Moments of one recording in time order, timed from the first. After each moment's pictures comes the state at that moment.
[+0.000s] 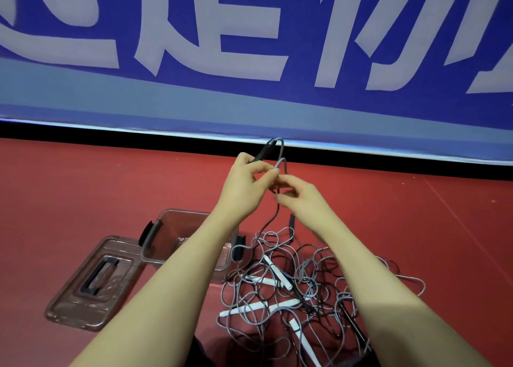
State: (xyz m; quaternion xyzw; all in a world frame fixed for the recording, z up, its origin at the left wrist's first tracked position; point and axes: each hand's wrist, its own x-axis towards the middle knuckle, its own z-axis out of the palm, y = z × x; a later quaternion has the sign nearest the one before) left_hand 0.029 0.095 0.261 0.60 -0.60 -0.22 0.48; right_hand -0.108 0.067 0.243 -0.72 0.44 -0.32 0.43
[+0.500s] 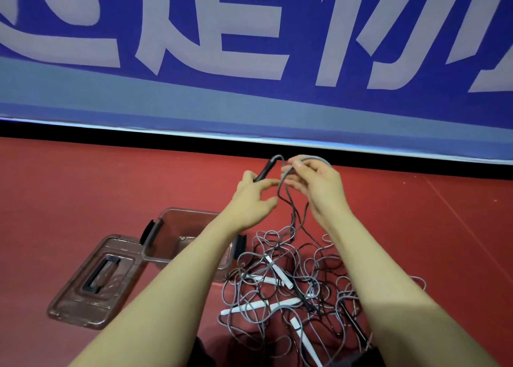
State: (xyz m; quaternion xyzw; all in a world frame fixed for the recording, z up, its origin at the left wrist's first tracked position) left_hand 0.030 0.094 0.233 0.63 -0.65 -0.28 0.33; right_hand -0.105 0.063 0.265 -0.49 0.38 -0.53 0.58
